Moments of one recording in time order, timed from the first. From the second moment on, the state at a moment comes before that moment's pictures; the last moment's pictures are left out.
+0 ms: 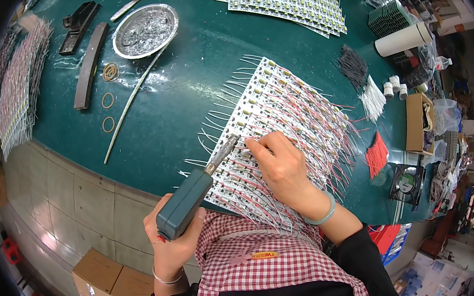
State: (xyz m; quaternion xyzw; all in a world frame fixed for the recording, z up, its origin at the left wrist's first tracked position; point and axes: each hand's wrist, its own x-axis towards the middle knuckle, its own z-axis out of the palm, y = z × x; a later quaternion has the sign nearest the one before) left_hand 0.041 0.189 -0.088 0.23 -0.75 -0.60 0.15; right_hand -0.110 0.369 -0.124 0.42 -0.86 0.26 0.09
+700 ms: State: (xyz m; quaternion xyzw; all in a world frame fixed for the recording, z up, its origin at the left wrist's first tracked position) left_hand 0.041 0.189 -0.085 0.24 -0.77 -0.58 0.14; right_hand -0.111 0.370 -0.123 0.43 -0.86 0.25 0.07
